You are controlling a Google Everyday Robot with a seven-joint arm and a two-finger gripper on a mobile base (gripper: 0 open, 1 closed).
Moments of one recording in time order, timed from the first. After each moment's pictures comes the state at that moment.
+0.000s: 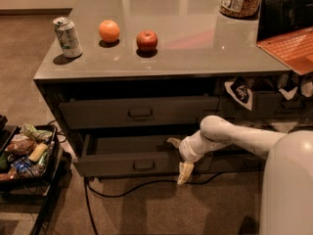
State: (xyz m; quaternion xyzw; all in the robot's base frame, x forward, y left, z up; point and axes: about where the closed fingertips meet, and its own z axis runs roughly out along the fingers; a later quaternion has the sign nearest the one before) arm 0.587 -0.078 0.442 -0.74 0.60 0.18 0.25
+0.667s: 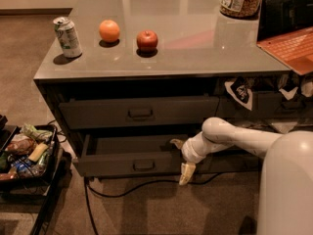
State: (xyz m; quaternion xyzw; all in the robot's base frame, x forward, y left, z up) arm 0.590 -0.096 0.430 -0.73 0.62 0.17 0.24
